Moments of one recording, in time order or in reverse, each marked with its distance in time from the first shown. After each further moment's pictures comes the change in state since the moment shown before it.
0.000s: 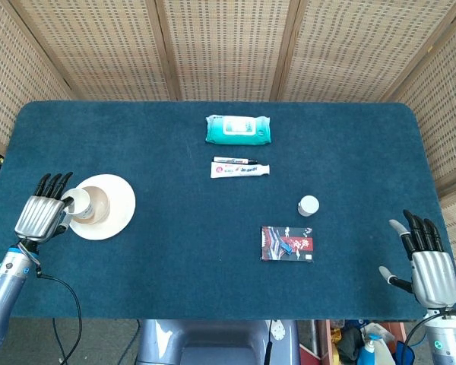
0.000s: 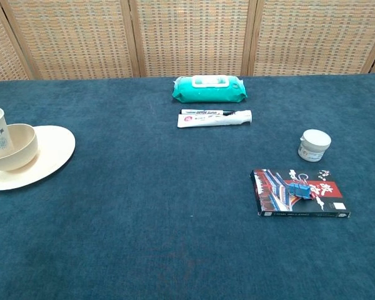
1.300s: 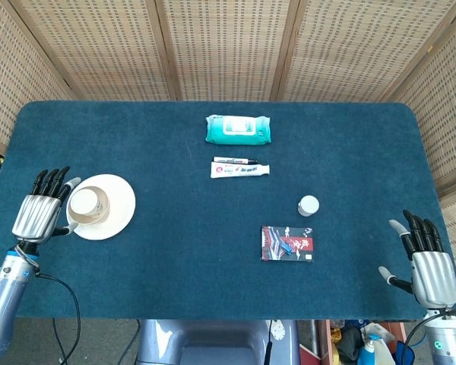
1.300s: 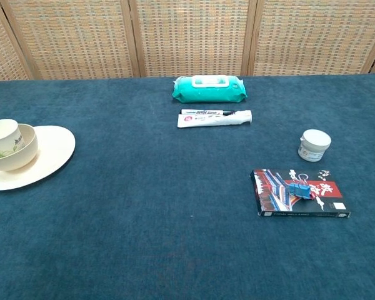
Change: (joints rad) left arm 0.047 0.033 -0.047 -0.138 0.017 0.115 -0.040; right arm 0.000 -0.004 -0.002 0.003 -0.003 0.000 0.006
